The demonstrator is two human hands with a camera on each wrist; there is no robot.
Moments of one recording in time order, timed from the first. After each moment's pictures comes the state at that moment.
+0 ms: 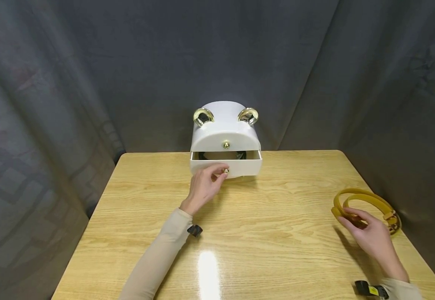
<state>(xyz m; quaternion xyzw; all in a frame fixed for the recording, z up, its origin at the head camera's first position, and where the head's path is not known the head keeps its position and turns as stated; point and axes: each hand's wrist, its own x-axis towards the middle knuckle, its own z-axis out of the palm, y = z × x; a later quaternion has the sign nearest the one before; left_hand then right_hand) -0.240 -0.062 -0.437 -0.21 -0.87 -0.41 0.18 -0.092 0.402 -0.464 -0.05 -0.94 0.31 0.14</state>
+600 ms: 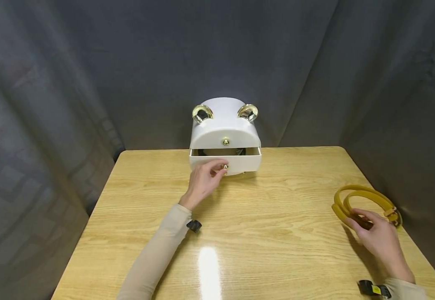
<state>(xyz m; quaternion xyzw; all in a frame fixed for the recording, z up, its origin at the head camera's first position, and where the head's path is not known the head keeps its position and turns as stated) -0.248 -0.064 -0.435 -0.22 -0.87 -0.41 0.17 -0.087 0.421 -0.471 -0.06 -0.95 0.26 0.14</state>
